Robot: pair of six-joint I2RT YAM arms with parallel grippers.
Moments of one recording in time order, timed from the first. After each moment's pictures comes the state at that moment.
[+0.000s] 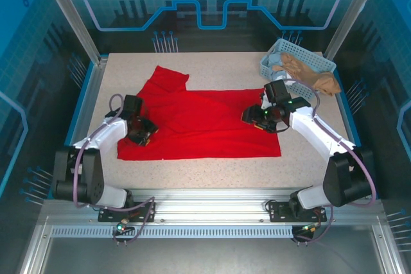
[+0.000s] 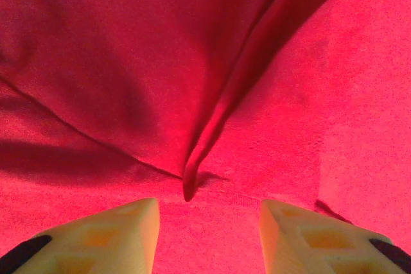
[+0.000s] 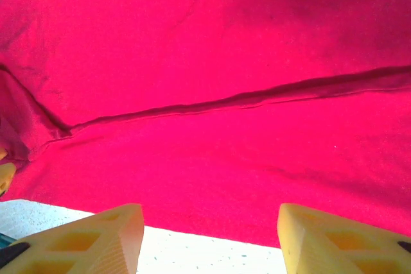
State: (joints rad) left arm -0.05 1.45 0.82 -0.64 0.18 -1.01; right arm 0.29 1.43 1.06 -0.74 -0.32 0.62
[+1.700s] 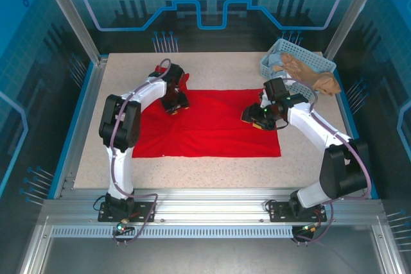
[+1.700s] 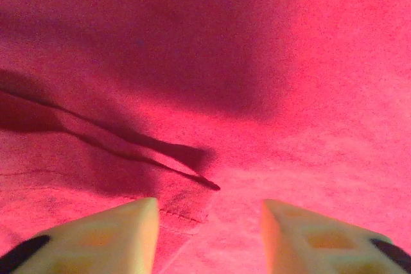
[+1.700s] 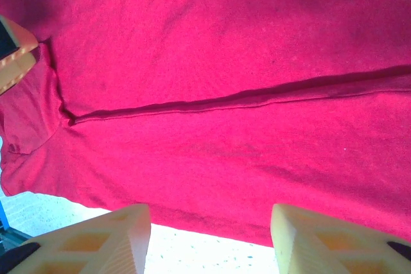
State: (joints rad) left arm -0.27 2.11 1.62 -0.85 0.11 -0.70; right arm 0.27 1.49 1.10 -0.75 -0.37 0.62
